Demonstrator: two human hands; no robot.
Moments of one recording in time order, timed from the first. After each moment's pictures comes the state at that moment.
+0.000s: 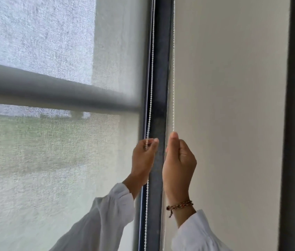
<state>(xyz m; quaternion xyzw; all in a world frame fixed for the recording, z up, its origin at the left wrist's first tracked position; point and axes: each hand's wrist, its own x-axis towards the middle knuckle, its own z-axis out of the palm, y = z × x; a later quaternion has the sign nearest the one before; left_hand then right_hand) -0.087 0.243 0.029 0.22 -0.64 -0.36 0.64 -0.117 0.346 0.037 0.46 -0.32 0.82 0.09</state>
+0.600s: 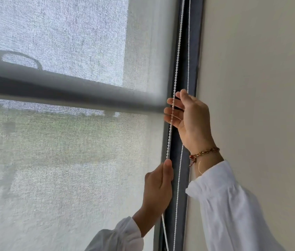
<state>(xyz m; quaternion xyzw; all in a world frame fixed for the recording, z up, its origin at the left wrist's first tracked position) -0.057 0.294 -0.019 0.22 -0.65 -0.18 0.71 -0.117 0.323 0.139 0.54 -0.22 0.75 -0.31</state>
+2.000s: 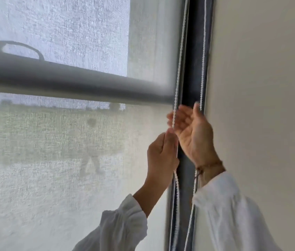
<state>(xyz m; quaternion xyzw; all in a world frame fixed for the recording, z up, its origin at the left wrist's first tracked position) -0.039 0.285 0.027 0.17 -0.58 -0.37 0.70 -0.120 0.275 0.083 0.50 -0.13 0.73 -0.45</state>
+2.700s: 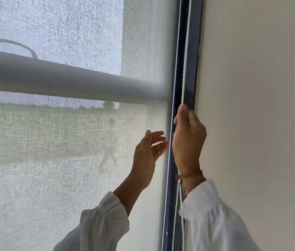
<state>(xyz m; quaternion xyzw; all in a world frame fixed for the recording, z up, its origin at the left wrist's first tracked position) -0.023 0.285 0.016 0.12 -0.57 -0.50 0.65 -0.099 0.320 0.067 0.52 -0.29 0.80 0.06</state>
